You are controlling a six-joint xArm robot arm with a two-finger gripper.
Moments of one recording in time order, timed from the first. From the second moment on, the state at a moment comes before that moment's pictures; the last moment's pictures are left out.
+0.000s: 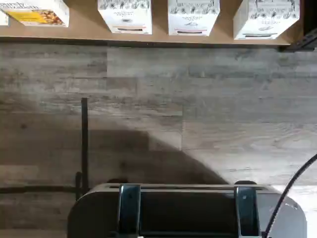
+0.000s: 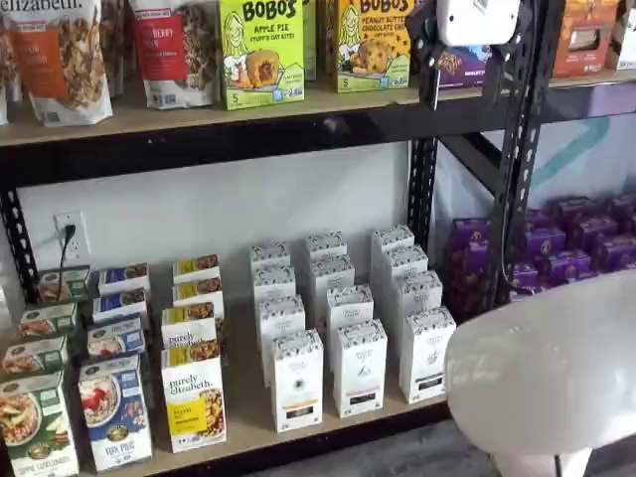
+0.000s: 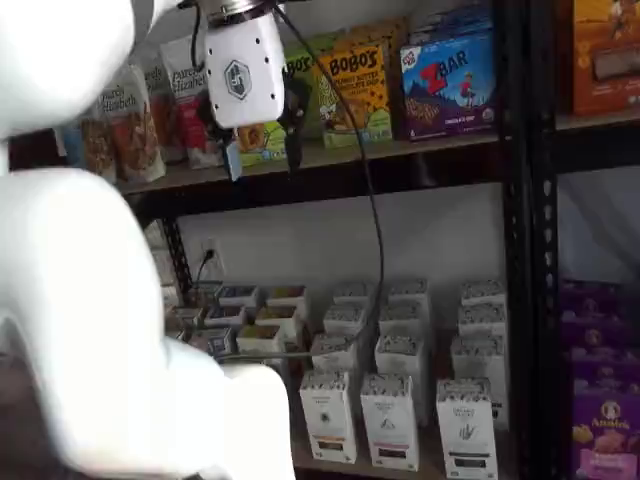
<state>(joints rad) 0.02 -0.77 -1.08 0.04 1.85 0.04</state>
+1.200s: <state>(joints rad) -0.08 -0.73 -0.74 0.05 1.38 -0.07</state>
